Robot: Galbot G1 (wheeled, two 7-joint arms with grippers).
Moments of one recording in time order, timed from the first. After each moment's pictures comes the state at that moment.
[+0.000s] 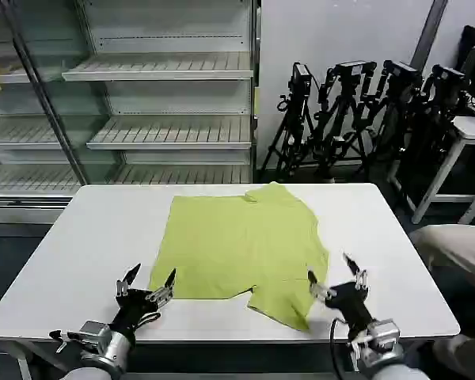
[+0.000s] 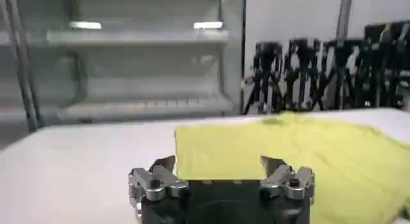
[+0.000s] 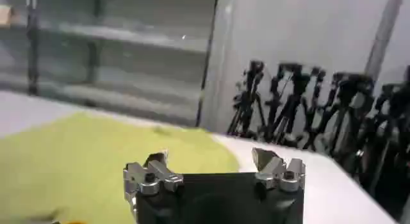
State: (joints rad) left arm 1.55 -1.34 -0.61 -2.20 -0.23 0.45 0.07; right arm -1.62 1.13 0.44 2.29 0.21 -0.34 0.11
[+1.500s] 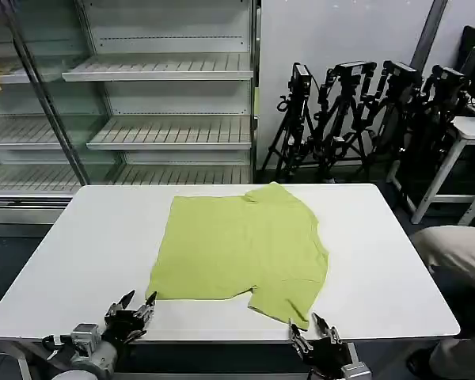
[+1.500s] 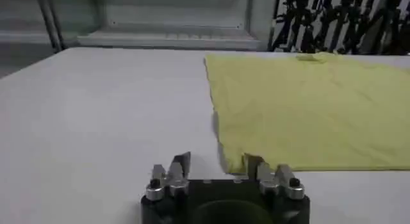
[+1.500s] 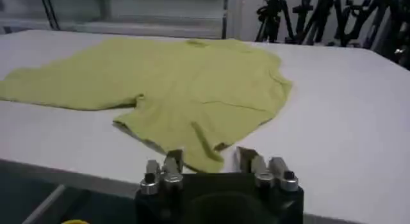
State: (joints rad) left arm 1.53 -1.33 -0.66 -2.11 -0.29 0.57 0.07; right arm -1.68 1.16 0.30 2.27 0.28 -0.44 0.22
